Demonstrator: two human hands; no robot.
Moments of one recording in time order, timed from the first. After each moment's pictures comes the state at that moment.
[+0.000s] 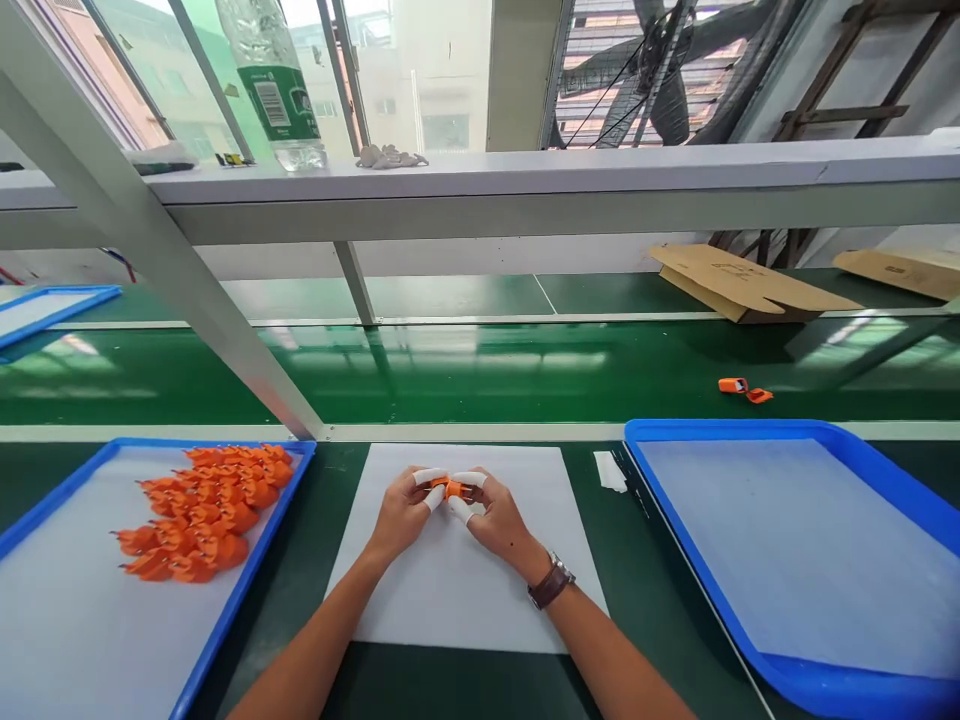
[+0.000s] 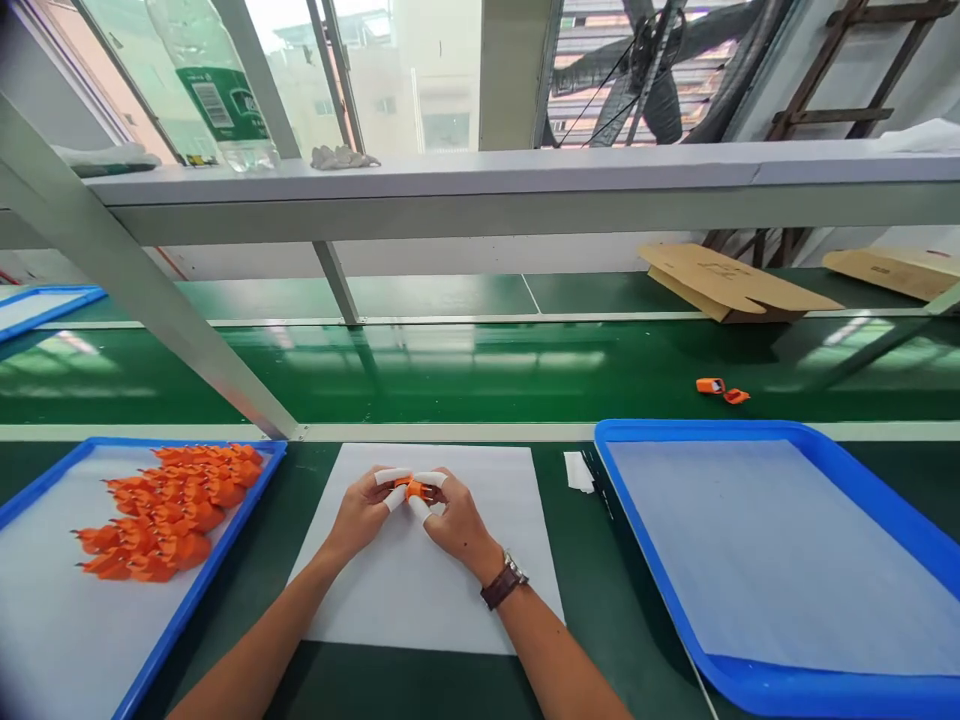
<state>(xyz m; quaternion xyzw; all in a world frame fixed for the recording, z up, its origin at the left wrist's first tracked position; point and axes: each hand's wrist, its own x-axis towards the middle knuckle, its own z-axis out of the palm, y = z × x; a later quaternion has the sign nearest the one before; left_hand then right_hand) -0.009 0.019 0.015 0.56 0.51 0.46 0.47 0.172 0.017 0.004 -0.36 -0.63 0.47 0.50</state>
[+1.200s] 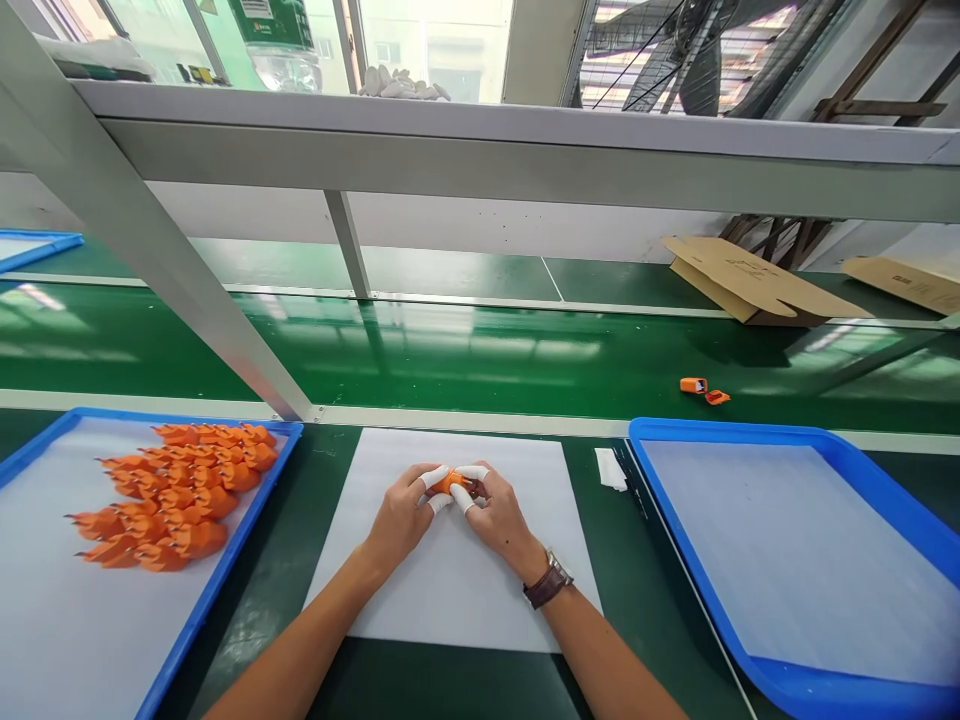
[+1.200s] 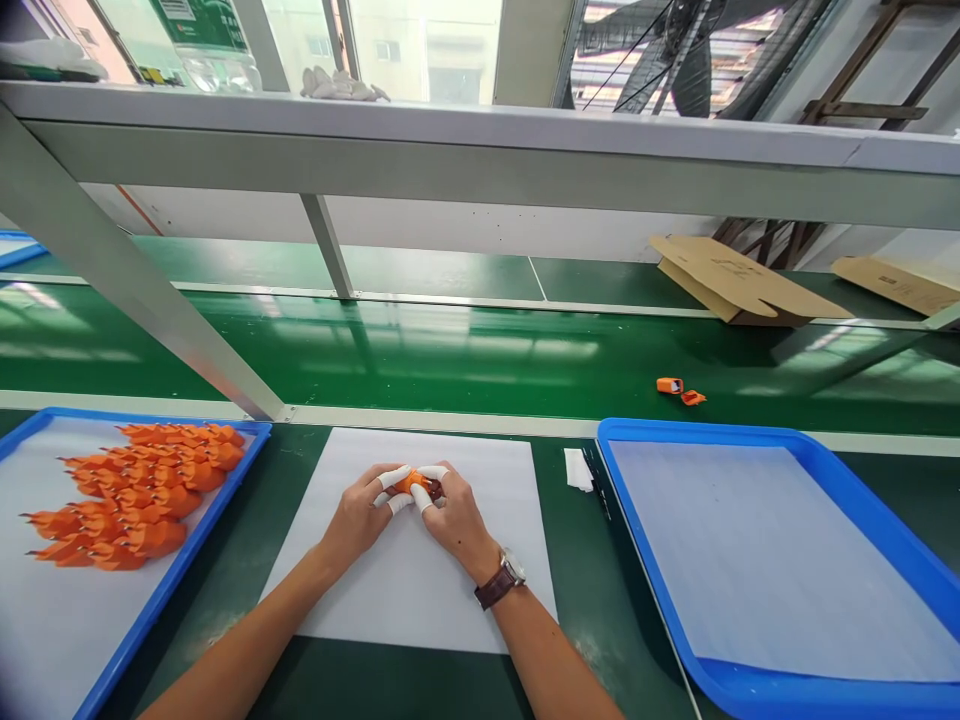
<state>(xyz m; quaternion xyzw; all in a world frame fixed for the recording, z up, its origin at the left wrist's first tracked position) -0.008 0.009 -0.001 0.73 0.49 0.41 0.25 0.177 0.018 -0.002 -0.43 -0.65 0.42 0.46</state>
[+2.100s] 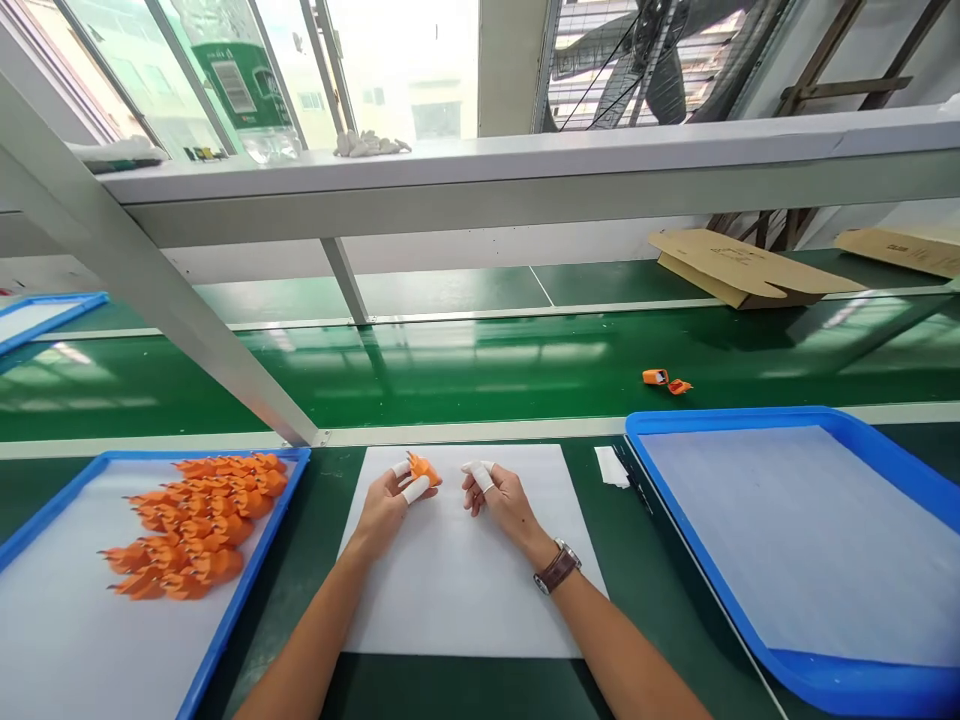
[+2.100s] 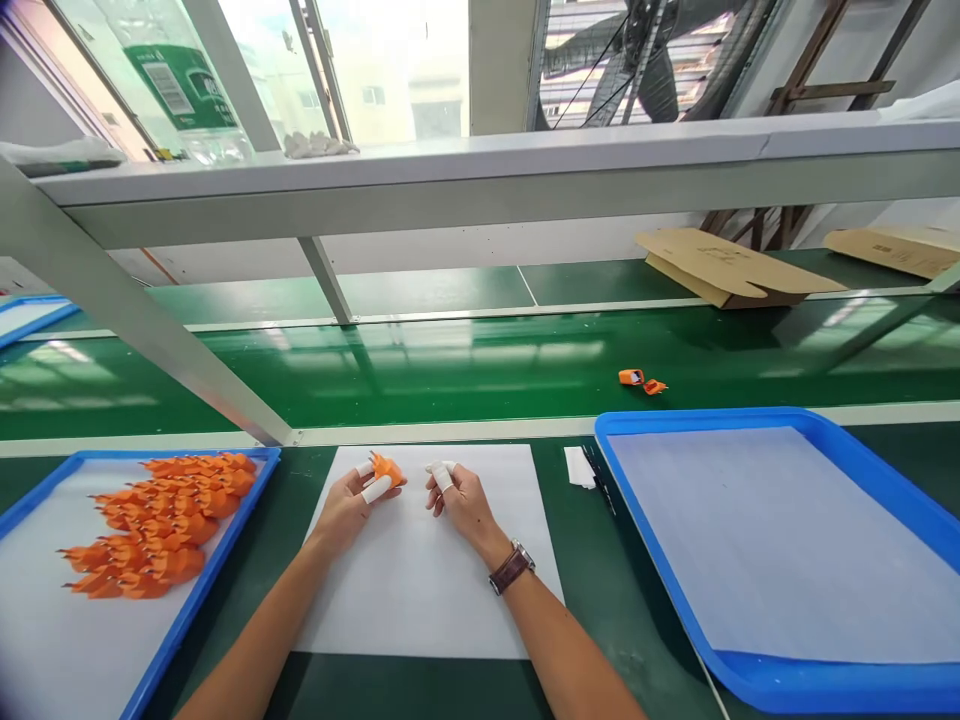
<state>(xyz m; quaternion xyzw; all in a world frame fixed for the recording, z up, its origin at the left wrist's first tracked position) -0.025 0.033 0.021 0.43 0.48 0.48 0.59 0.183 0.038 0.010 -0.45 -0.49 0.59 0.46</state>
